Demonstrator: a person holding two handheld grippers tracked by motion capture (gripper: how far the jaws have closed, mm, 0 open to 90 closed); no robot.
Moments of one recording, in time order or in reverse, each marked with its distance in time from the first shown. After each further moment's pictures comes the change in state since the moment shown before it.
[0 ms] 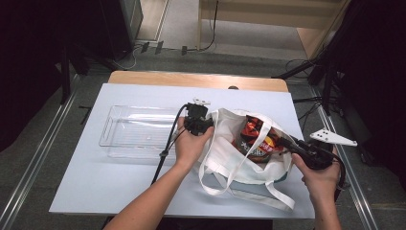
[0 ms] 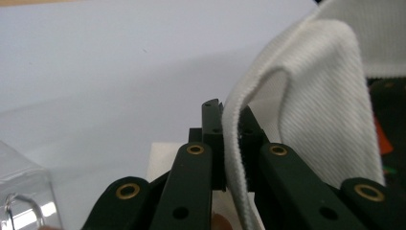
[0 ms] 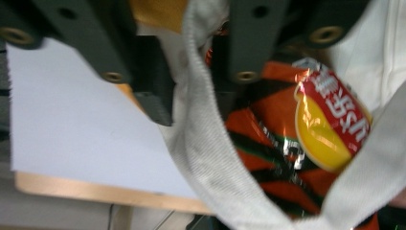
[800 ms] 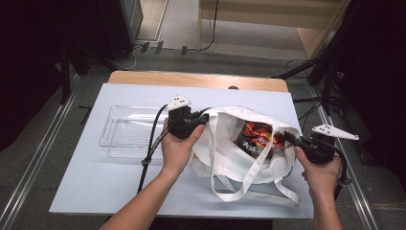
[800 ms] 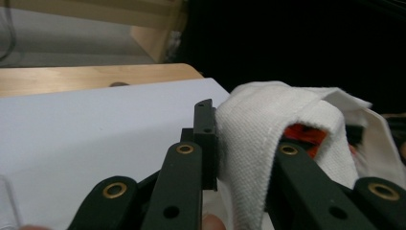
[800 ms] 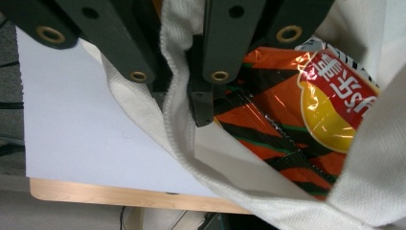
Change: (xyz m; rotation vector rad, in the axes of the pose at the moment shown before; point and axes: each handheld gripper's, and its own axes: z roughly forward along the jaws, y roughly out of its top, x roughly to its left) left arm 0.011 -0.001 -0.075 -0.343 -0.260 -0.063; right arm -0.007 0.010 0.005 0.020 -0.028 0.054
